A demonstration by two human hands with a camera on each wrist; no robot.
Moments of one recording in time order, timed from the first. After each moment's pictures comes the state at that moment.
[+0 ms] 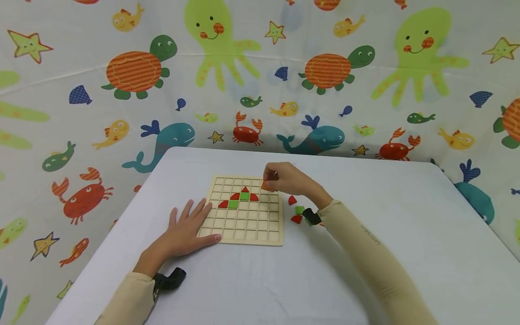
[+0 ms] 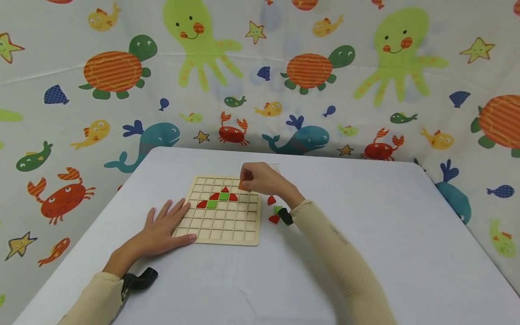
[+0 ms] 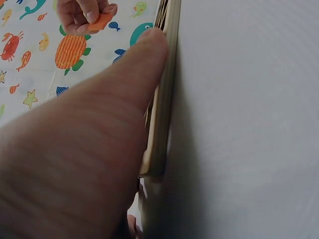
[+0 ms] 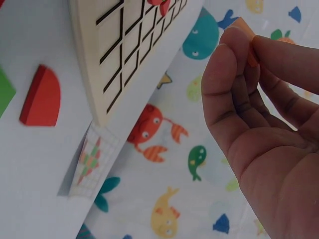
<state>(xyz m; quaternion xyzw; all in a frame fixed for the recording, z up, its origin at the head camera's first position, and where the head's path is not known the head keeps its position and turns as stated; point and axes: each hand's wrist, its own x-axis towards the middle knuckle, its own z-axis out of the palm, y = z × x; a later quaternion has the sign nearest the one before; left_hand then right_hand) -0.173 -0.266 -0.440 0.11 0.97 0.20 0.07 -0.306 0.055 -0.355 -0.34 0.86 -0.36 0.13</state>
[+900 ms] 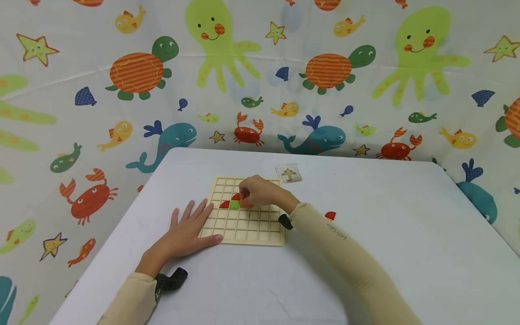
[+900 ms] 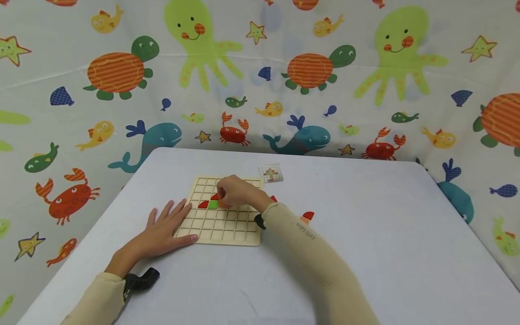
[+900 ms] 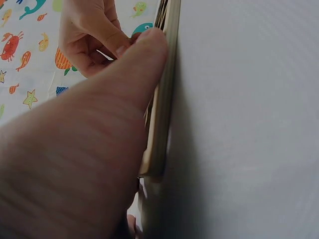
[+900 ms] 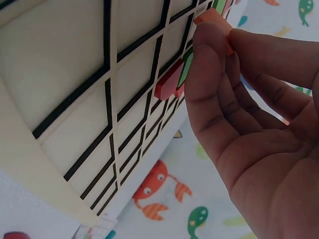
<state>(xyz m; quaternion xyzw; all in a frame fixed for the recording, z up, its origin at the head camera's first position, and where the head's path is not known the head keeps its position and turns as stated) -0.166 -0.263 -0.434 0.11 0.97 0.20 0.07 -0.300 -0.014 -0.382 -0.41 0.86 -0.25 0.17</state>
